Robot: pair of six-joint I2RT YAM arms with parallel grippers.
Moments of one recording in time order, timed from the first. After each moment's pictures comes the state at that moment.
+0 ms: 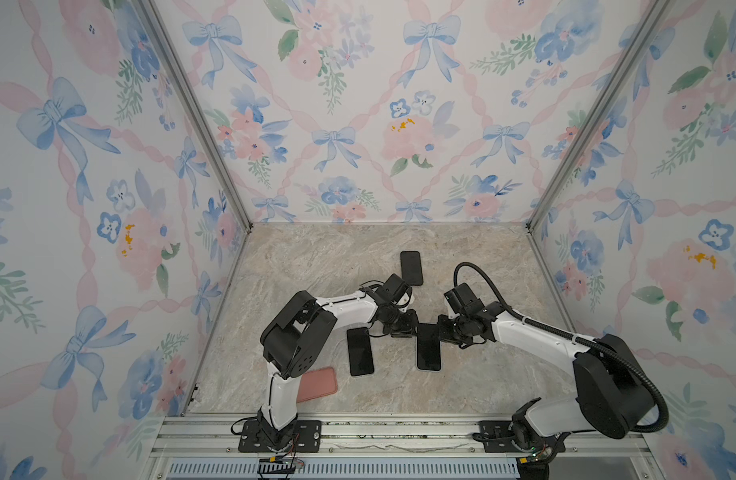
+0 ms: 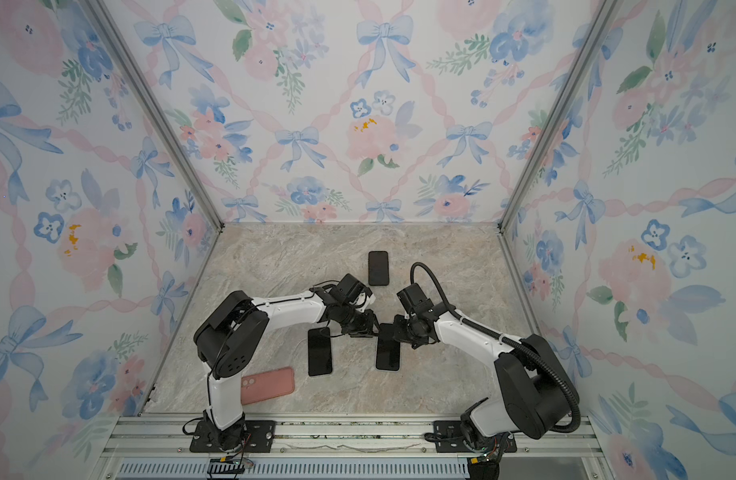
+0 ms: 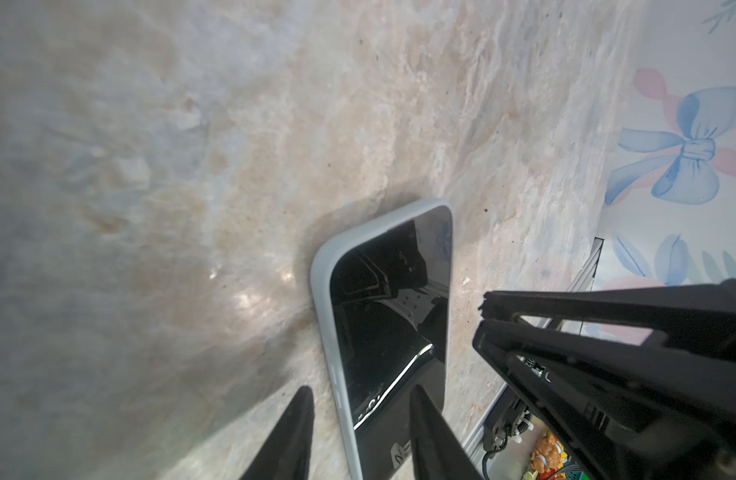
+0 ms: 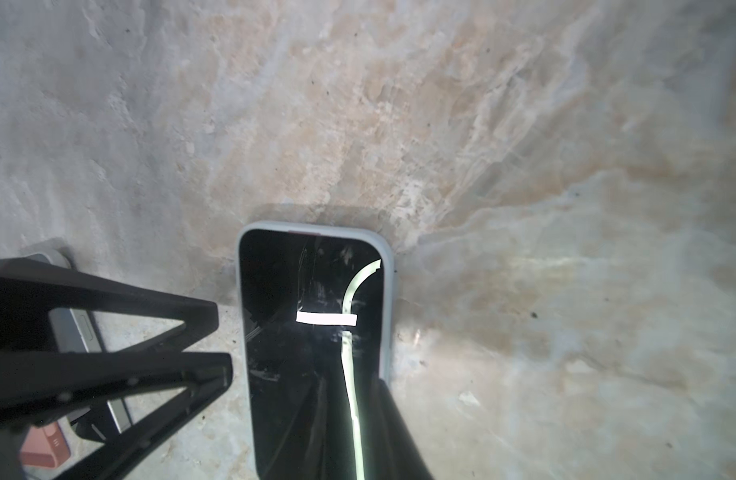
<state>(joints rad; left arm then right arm) -0.75 1.96 1.22 -0.34 0.52 -0.66 0.54 1.47 0.81 -0.51 -0.12 0.66</state>
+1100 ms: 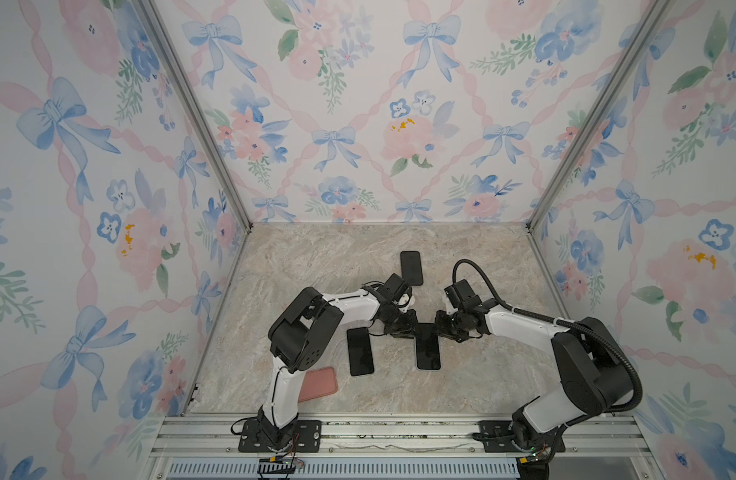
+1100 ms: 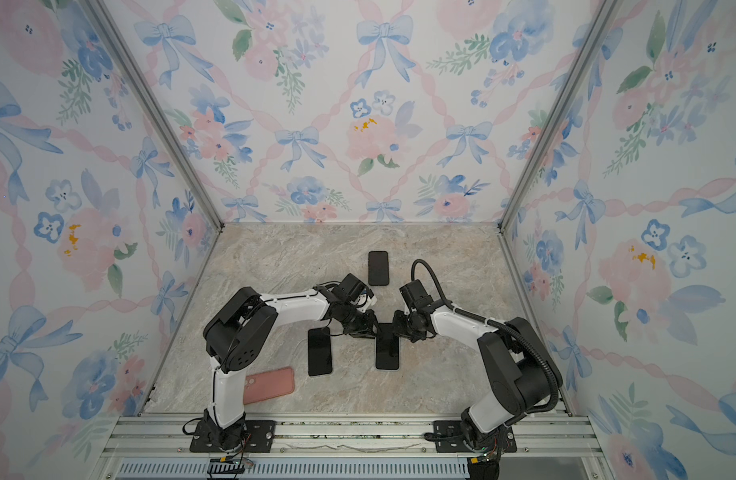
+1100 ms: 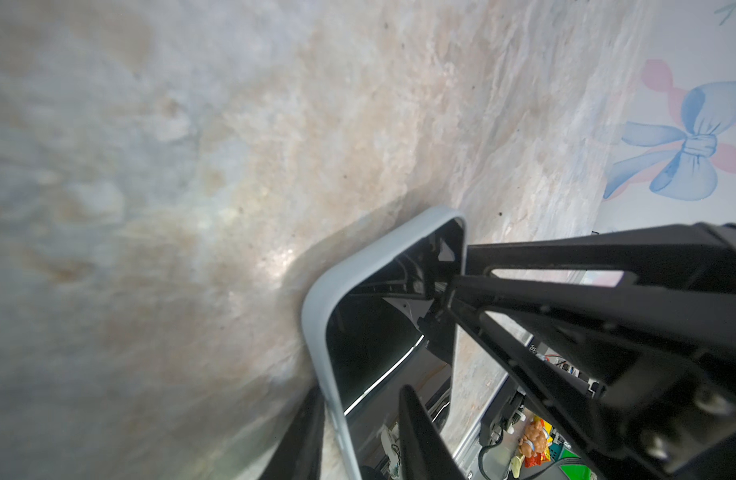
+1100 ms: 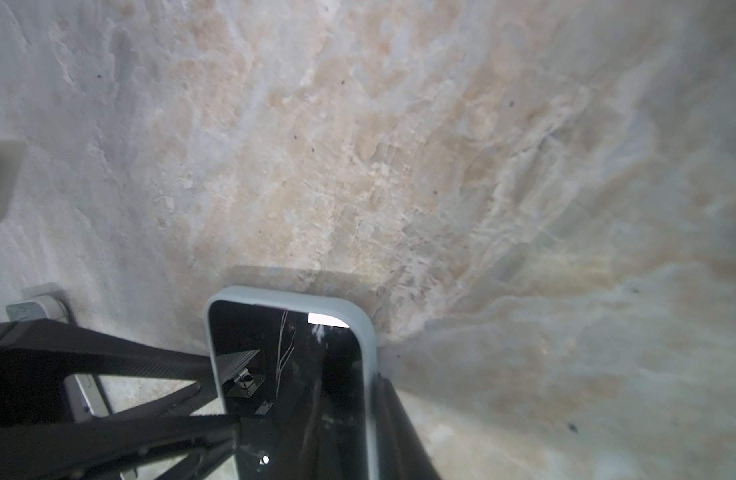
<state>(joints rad) -0.74 2.02 1.25 -0.35 0.57 -0.65 0.49 1.58 0.82 -0.40 -0.19 0.64</state>
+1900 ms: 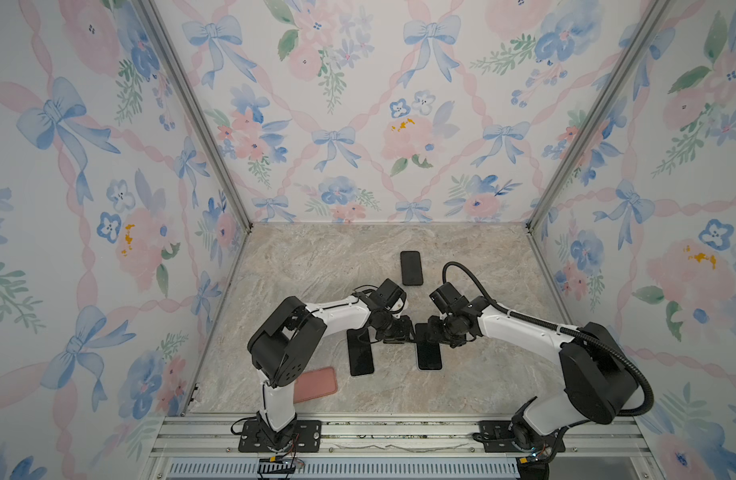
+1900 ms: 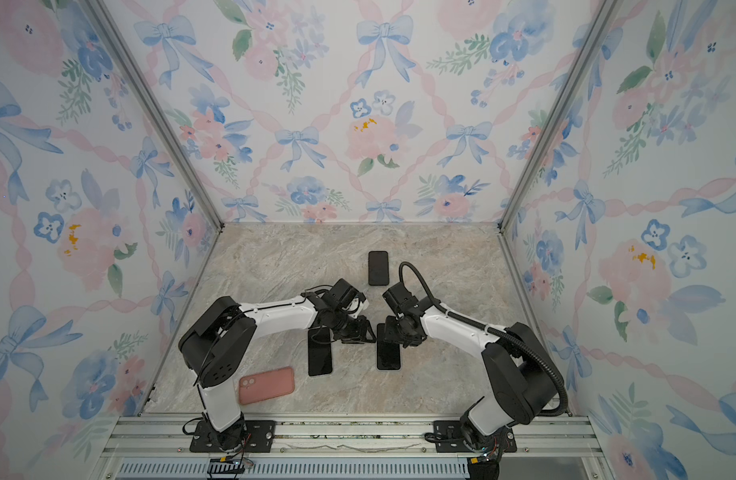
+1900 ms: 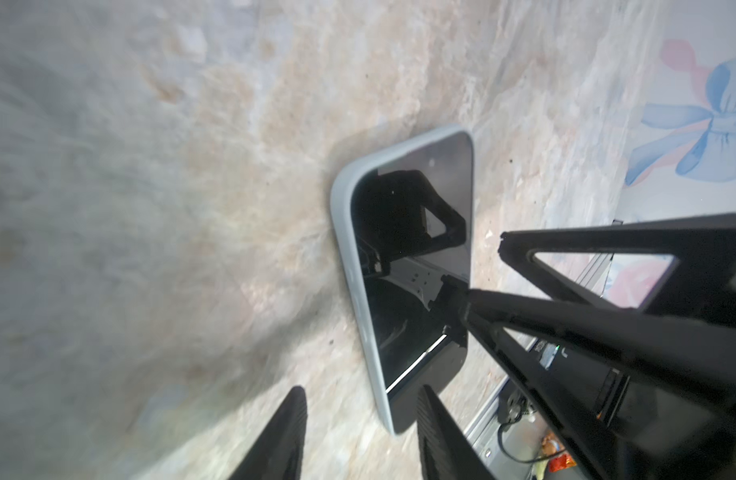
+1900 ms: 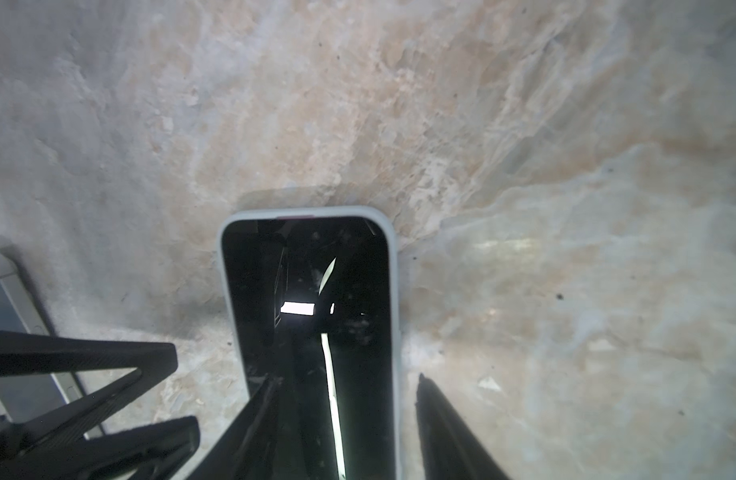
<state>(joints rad) -0.75 1.81 1.08 -0.37 0.49 -0.64 0.67 1.54 0.94 -0.67 -0.01 0.74</state>
